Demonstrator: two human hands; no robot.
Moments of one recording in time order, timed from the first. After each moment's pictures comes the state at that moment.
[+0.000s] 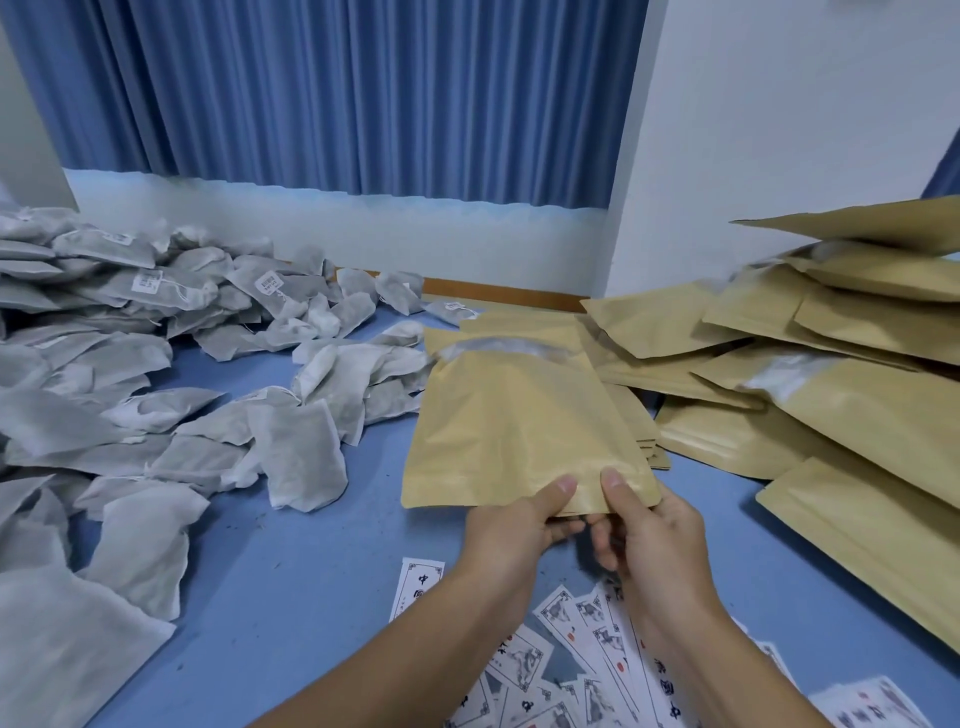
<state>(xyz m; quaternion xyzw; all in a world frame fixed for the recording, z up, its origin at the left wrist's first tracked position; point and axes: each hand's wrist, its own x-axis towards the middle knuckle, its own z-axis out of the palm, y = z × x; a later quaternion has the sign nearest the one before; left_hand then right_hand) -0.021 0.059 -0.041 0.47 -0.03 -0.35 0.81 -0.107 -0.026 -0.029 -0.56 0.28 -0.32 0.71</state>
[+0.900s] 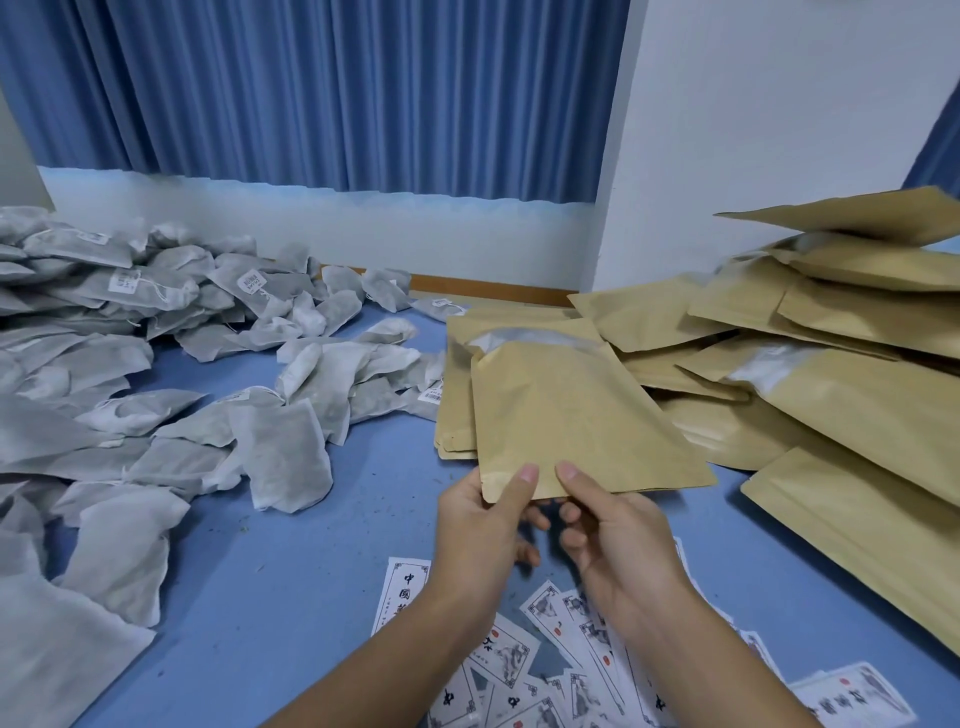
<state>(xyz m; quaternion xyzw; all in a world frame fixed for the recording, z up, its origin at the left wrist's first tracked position) -0.018 0.071 -0.050 0.55 -0.16 -0.24 0.78 -0.095 -0.017 -0.020 -0.42 0.28 -0.27 0.82</state>
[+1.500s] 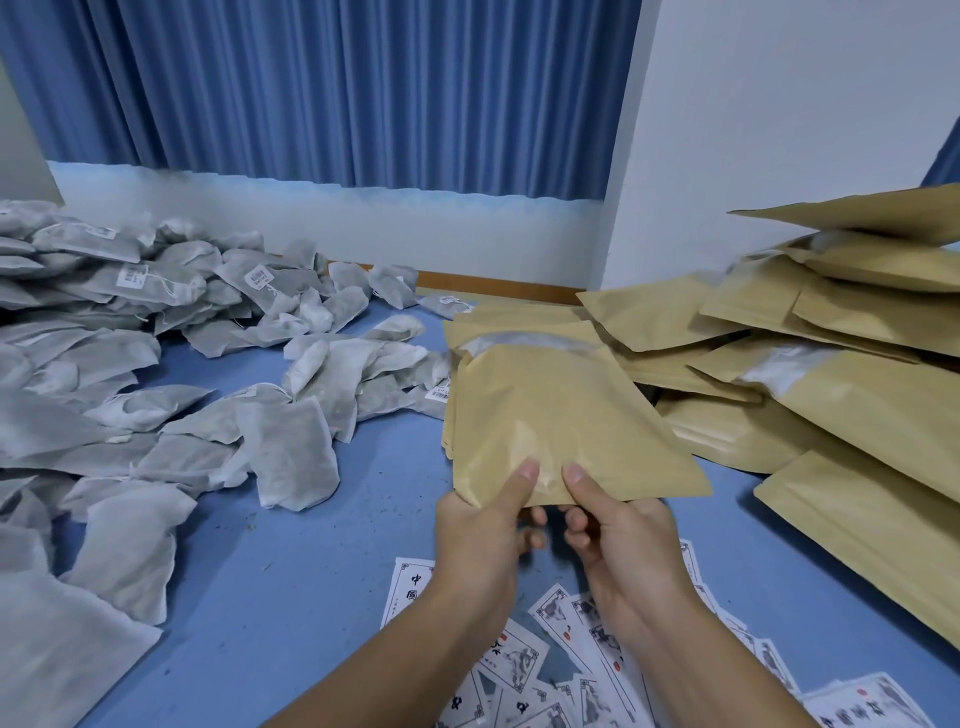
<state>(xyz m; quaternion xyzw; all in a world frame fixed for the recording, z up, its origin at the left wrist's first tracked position) -0.020 0.069 -0.044 0.48 -0.06 -0.25 0.84 -0.091 -0.012 -0.025 -0.46 0.28 -0.30 0.79</state>
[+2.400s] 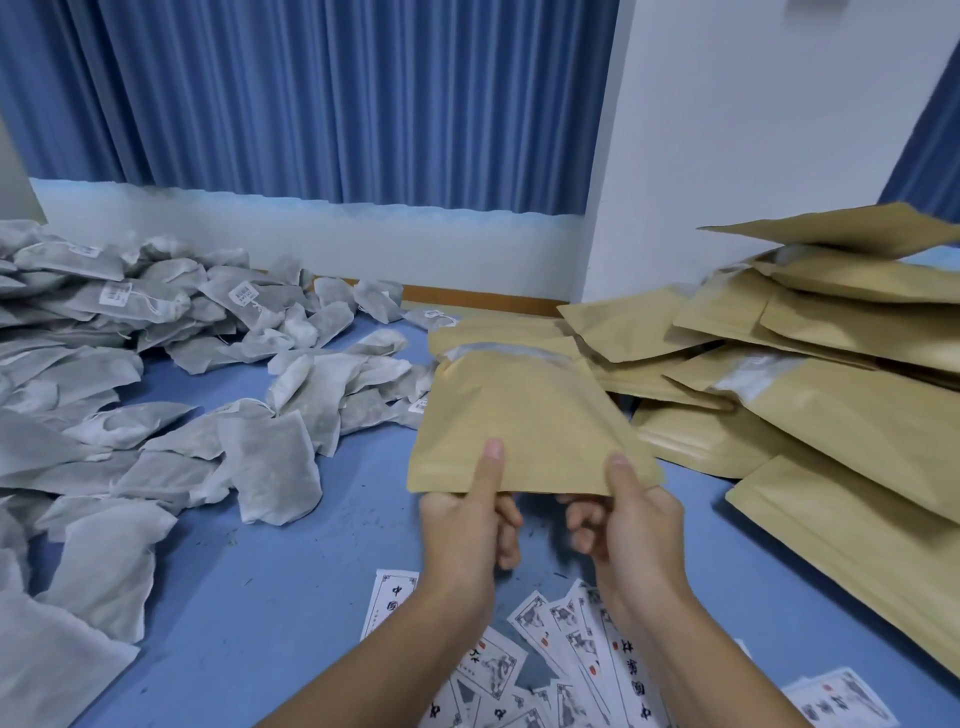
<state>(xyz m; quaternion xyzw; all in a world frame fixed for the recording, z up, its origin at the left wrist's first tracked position) -0.019 0.061 -0.035 0.52 -0.04 -0.22 0.82 -0.098 -0.027 -0.015 -0.50 0.30 -0.38 0.72</state>
